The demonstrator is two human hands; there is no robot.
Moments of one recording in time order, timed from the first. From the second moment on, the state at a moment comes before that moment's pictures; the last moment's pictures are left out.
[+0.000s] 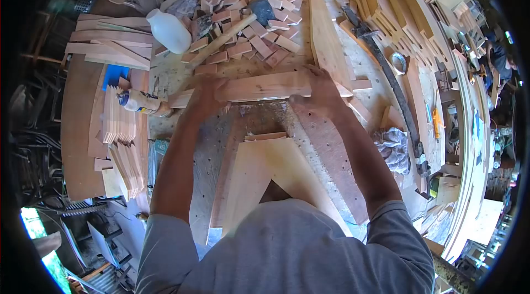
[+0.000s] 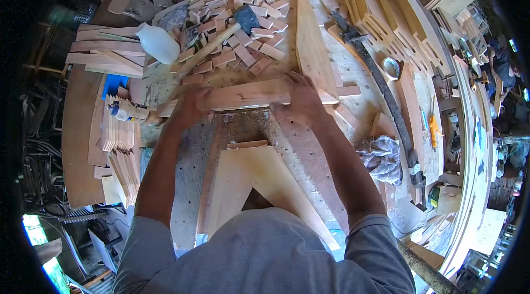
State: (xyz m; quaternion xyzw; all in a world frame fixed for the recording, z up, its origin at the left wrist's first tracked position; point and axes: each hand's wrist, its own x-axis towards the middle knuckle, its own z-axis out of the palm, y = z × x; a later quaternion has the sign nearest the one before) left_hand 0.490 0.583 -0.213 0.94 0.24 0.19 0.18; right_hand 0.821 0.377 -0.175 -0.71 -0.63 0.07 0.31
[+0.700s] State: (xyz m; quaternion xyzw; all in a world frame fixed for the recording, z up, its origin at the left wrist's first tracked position) left_hand 0.373 0.674 -0.180 0.43 0.54 0.60 0.40; right_hand 0.818 0.382 -0.192 -0.68 -0.69 0.04 0.27
